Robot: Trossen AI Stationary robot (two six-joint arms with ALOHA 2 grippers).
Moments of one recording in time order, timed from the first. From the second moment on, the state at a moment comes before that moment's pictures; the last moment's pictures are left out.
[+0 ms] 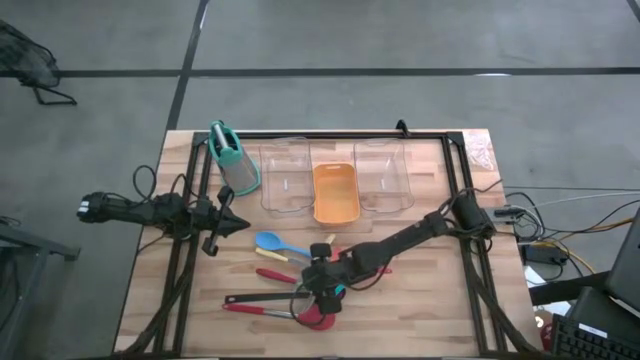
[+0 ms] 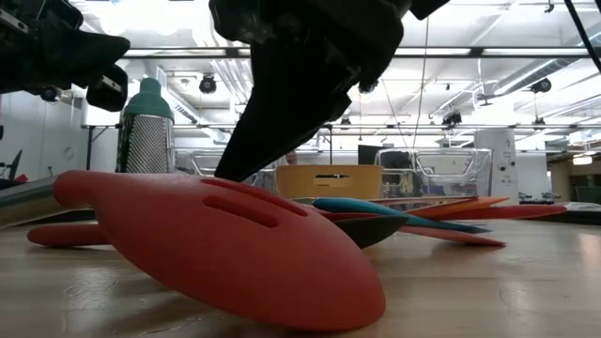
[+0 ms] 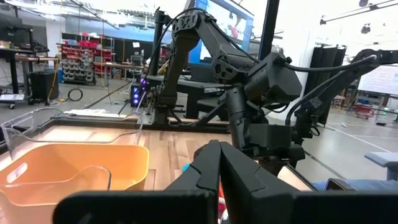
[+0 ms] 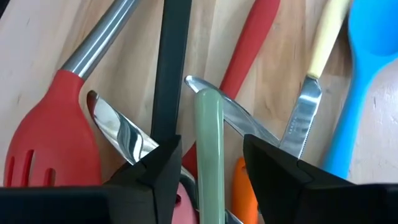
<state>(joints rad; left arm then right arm) -0.14 0.10 0.01 0.17 0.00 -0.12 0.35 2.13 1.53 -0.31 0.12 0.18</state>
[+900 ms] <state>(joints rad) -0.14 0.10 0.01 0.17 0.00 -0.12 0.35 2.13 1.45 -0.20 0.12 0.21</state>
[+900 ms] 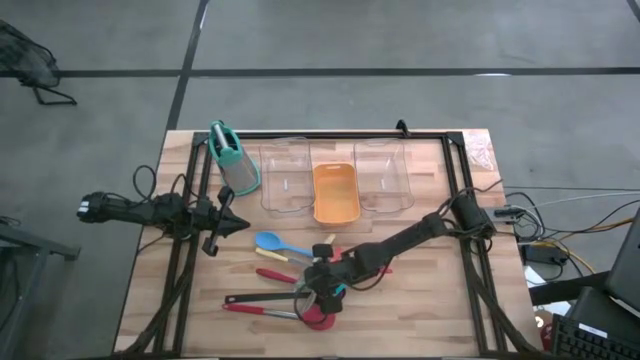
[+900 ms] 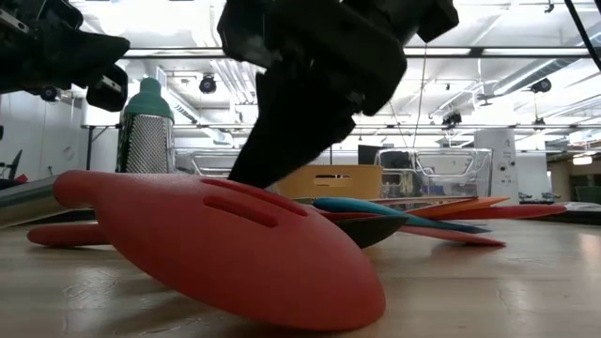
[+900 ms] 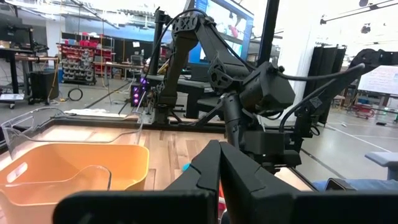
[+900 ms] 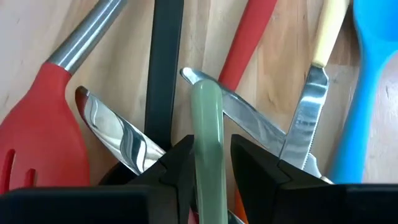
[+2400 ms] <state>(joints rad) -0.14 0.10 0.01 0.17 0.00 -0.12 0.35 2.12 1.43 -0.22 0.13 0.19</state>
